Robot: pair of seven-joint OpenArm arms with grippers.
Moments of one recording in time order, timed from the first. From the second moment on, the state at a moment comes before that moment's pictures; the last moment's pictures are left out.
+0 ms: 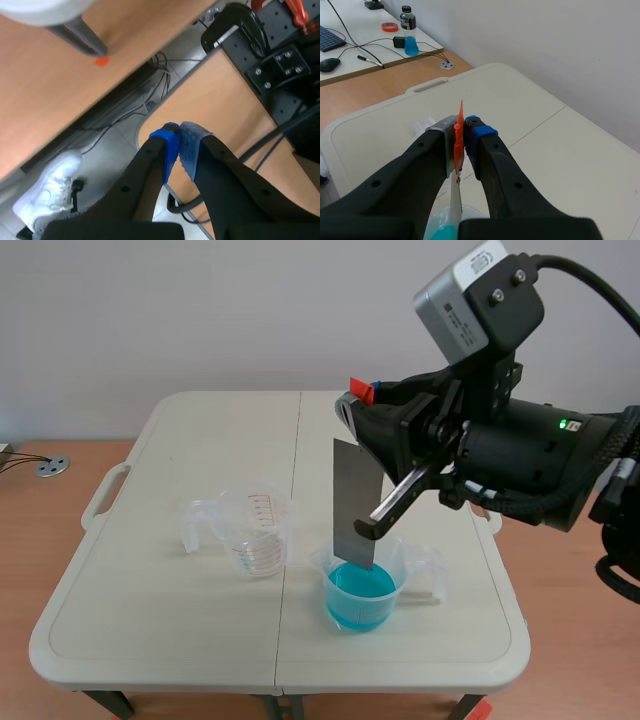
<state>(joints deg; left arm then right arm) 59.8 -49.9 -1.2 91.3 -17.0 -21.0 -5.7 -13.6 14.7 -5.4 111.3 6.8 39.3 -5.1</state>
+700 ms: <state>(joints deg) 60.2 -49.9 -1.2 91.3 -17.0 -21.0 -5.0 -13.6 14.7 -5.4 103.3 7.6 39.6 -3.7</state>
